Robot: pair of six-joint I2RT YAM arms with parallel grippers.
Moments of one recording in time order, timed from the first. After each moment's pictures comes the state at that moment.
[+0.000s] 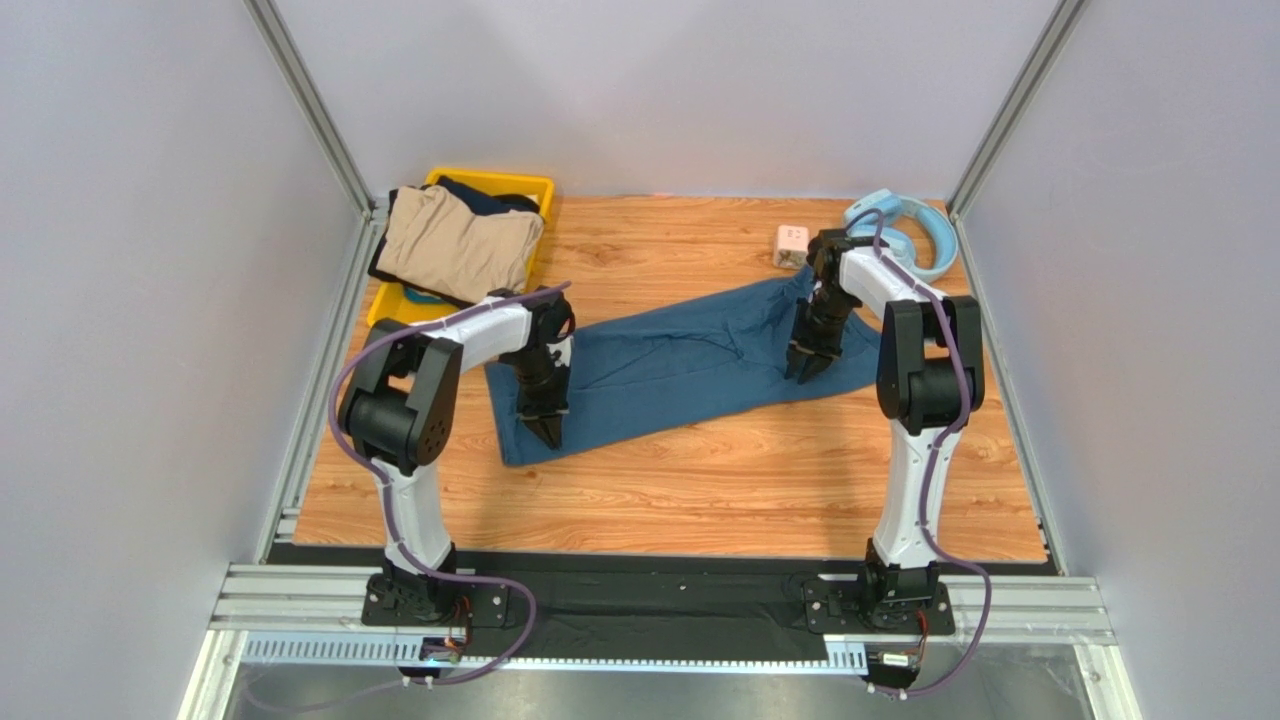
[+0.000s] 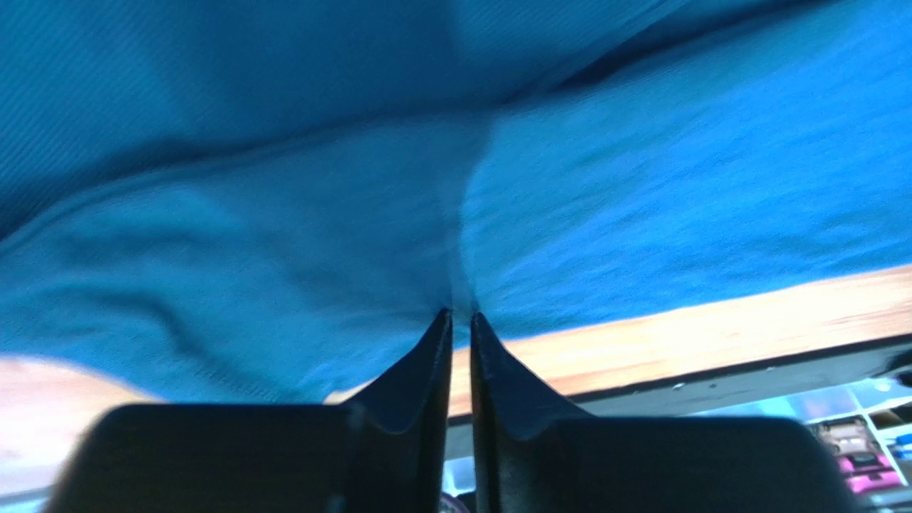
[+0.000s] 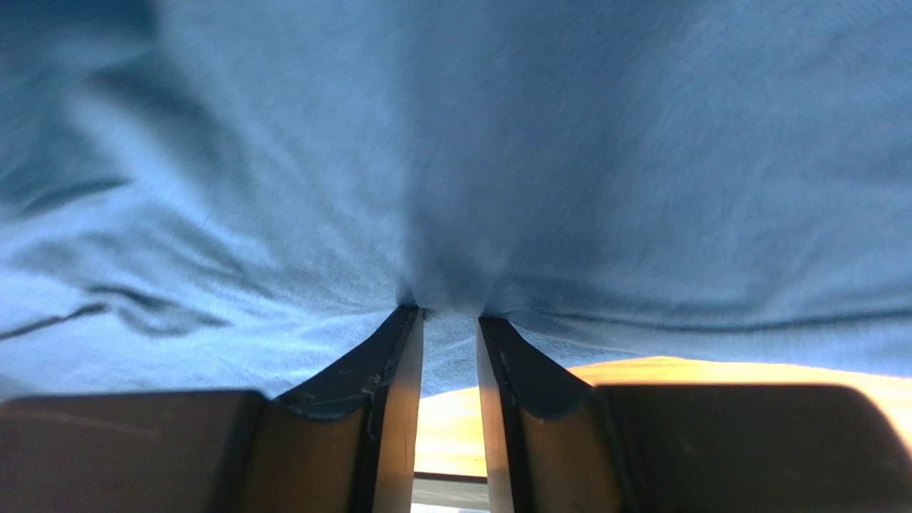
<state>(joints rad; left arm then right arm) -0.39 1.94 1.26 -0.97 0.22 -0.35 0.08 2.14 1.64 -1.05 -0.15 0.40</state>
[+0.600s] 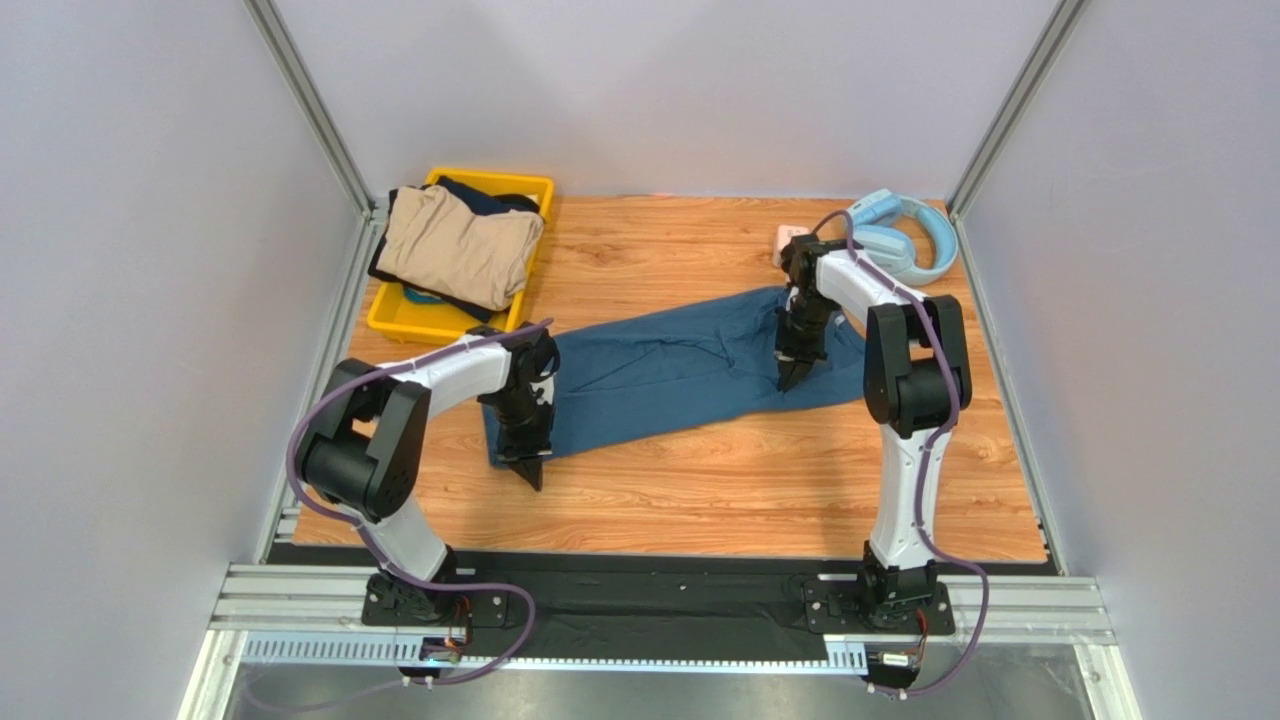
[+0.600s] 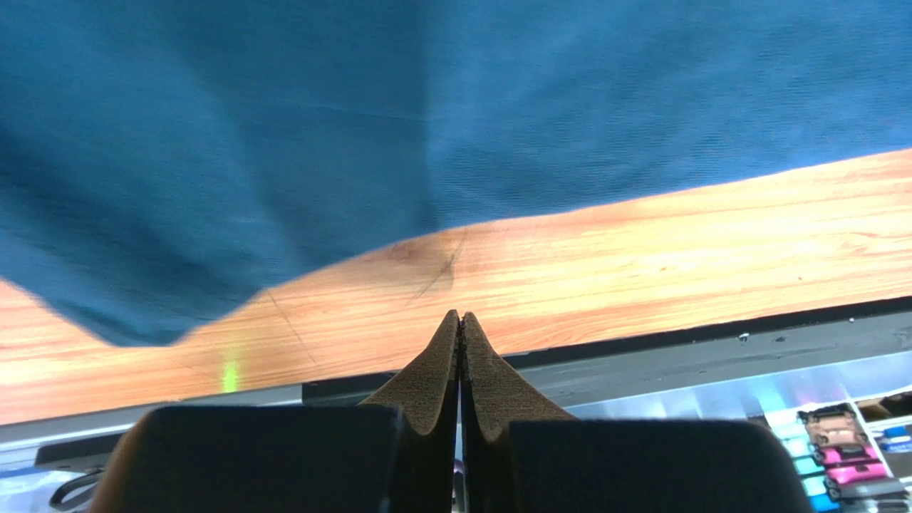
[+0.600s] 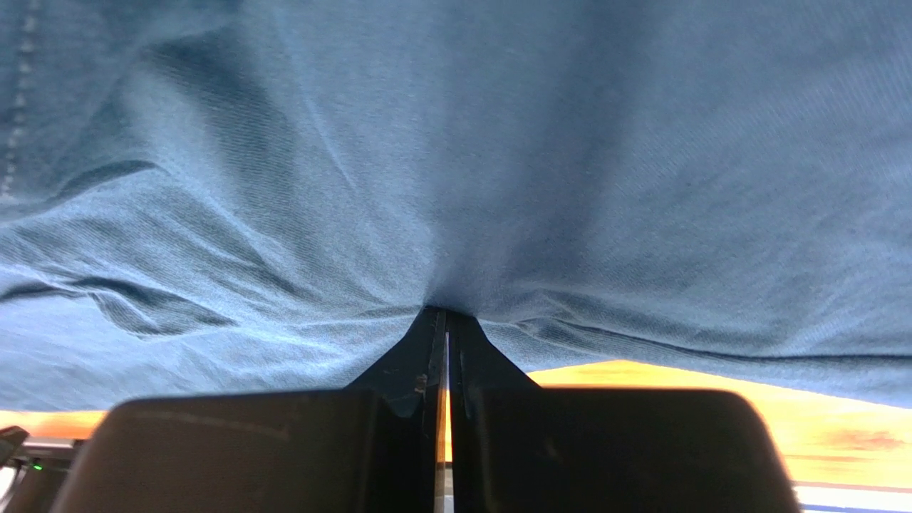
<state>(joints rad) -0.41 1.69 0.96 -0.95 0.23 -0.40 0.17 2.14 1.63 -1.08 -0.12 0.35</state>
